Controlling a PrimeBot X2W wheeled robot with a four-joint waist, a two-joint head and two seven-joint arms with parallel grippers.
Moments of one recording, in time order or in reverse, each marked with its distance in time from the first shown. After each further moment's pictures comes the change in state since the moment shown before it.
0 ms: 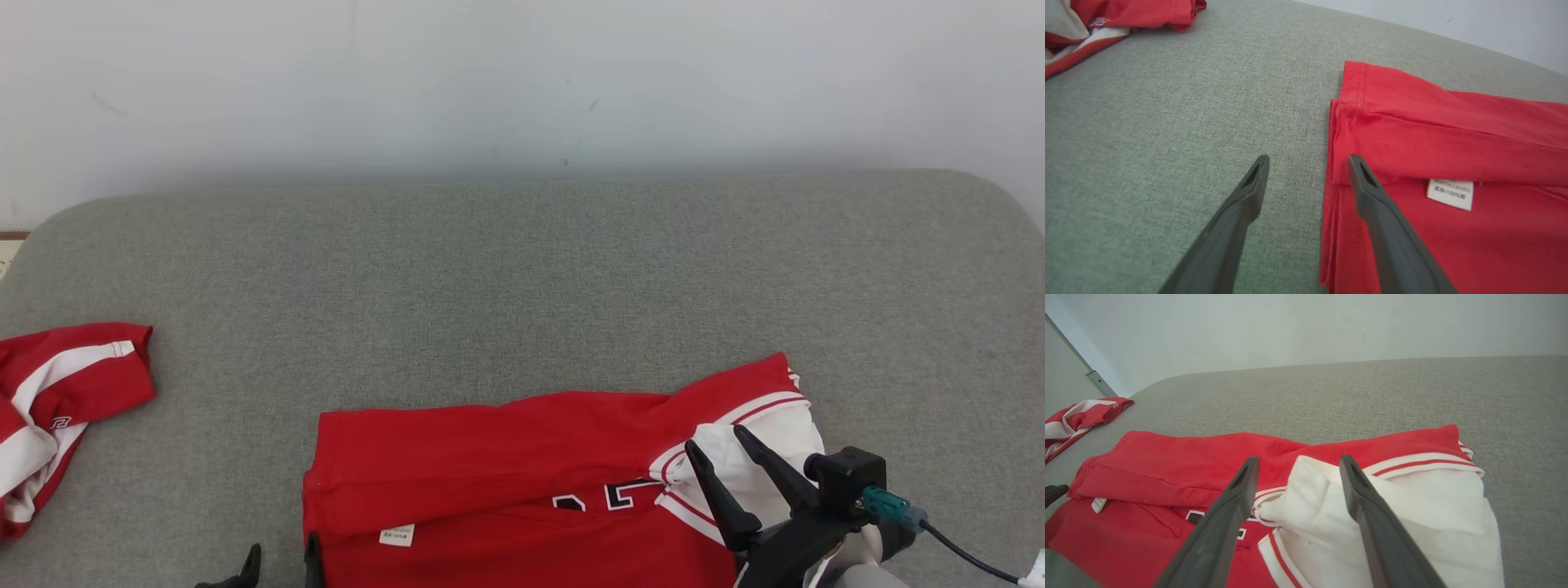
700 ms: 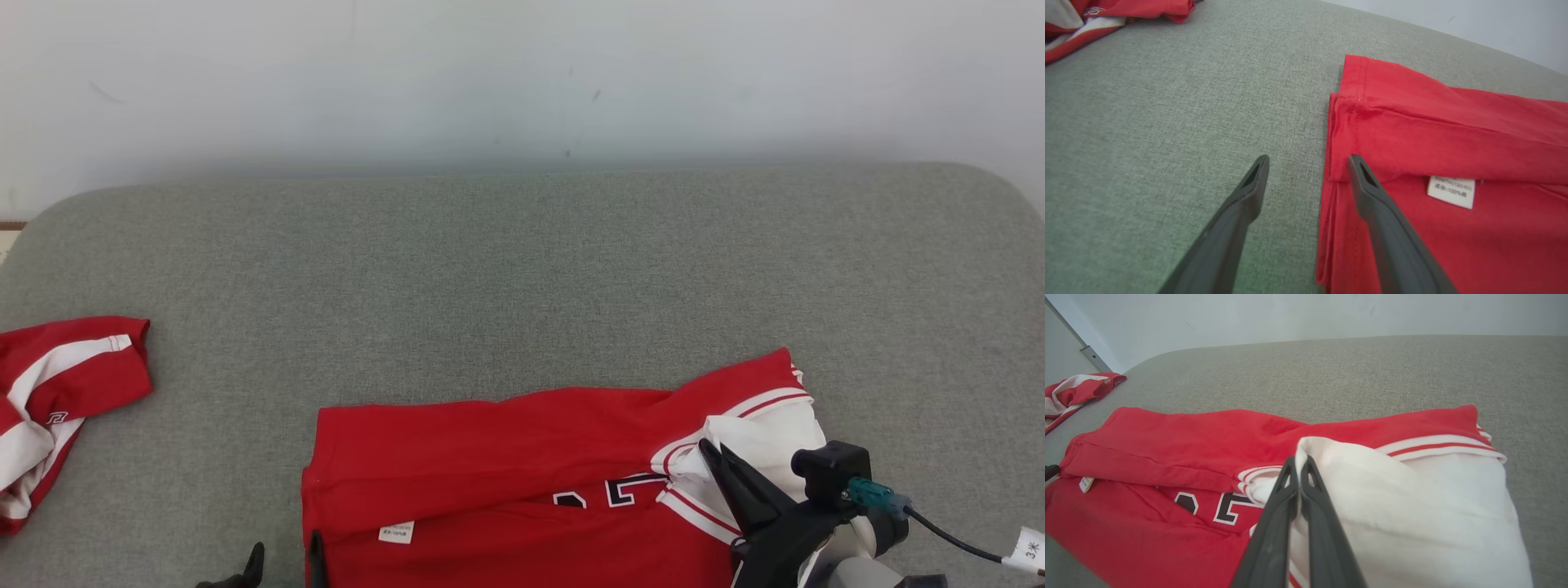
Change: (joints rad) left arm 0.000 0.000 -0.016 -0.007 -0.023 0.009 0.000; right arm -0.084 -0.018 0.122 0.103 0.067 0.000 0.000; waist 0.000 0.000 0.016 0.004
